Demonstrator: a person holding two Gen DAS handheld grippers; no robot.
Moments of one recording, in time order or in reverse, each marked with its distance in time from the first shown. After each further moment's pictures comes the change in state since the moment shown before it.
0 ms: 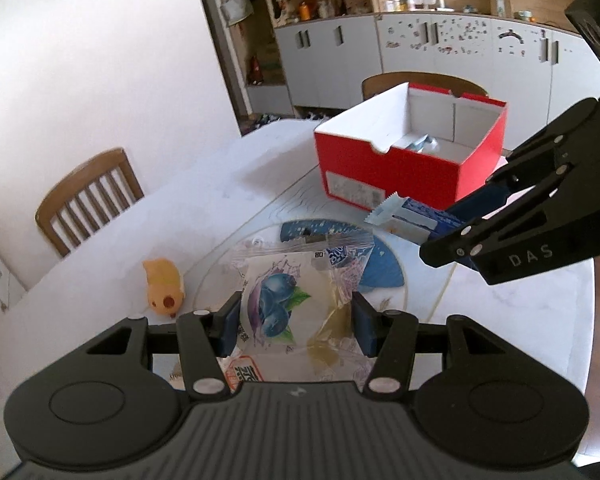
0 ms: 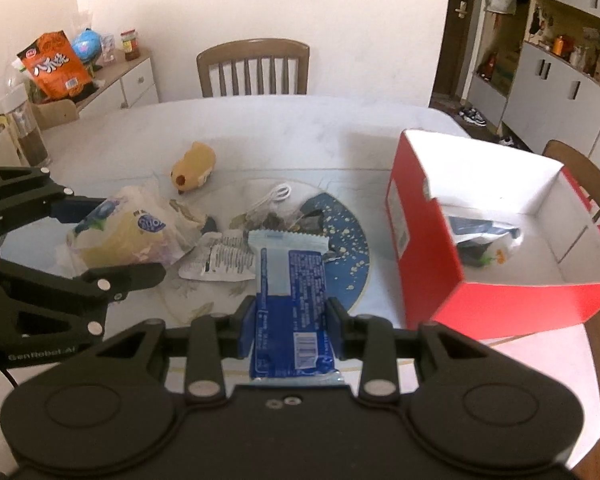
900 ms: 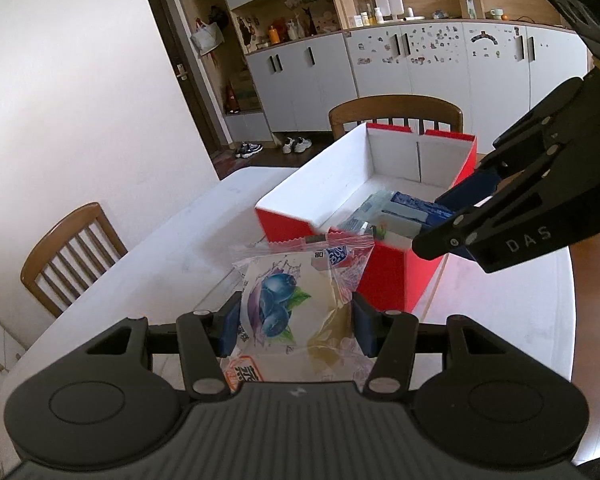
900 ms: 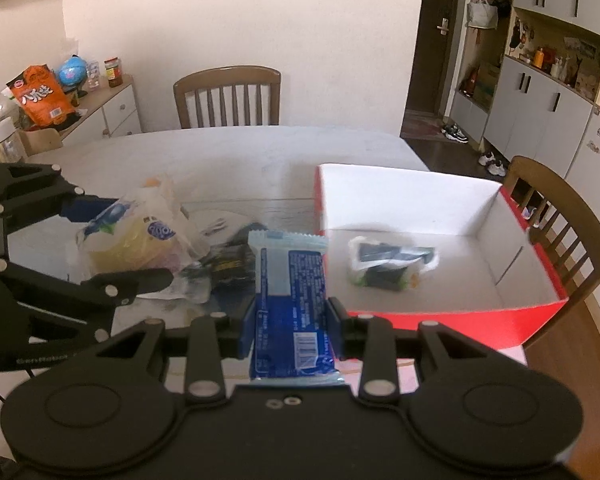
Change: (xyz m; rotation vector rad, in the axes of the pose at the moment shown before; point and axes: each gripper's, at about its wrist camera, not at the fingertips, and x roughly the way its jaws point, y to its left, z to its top) left arm 0.028 -0.068 0.085 0.076 -0.058 -0.009; right arm -0.038 -0.089 0.014 -0.010 -0.057 -0.016
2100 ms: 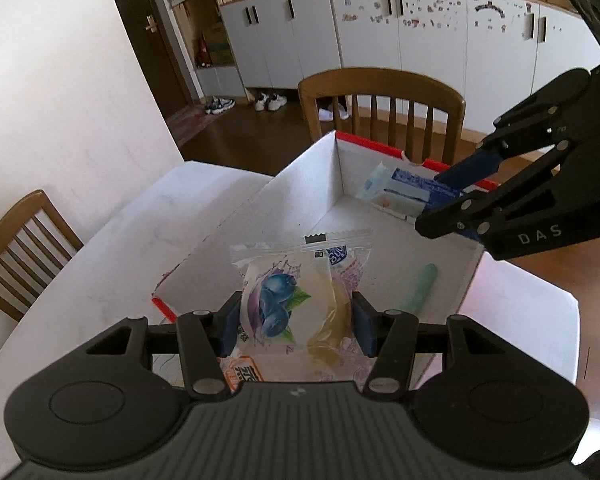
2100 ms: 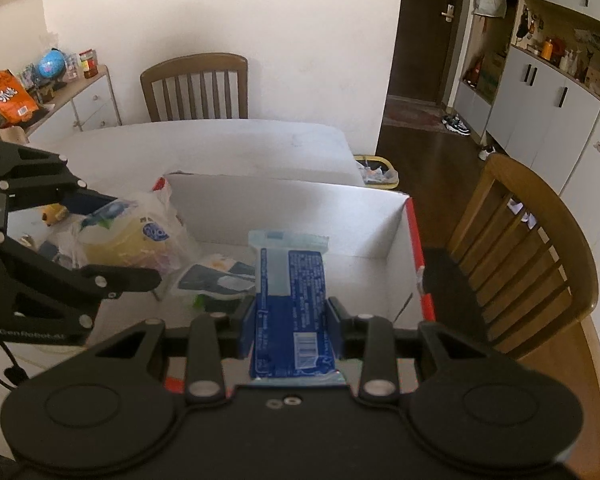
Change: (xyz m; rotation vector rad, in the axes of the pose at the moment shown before) left arm 0.149 -0.049 0.119 -0.034 0.201 -0.073; right arm 0.046 -0.179 0.039 -0.065 0.079 0.041
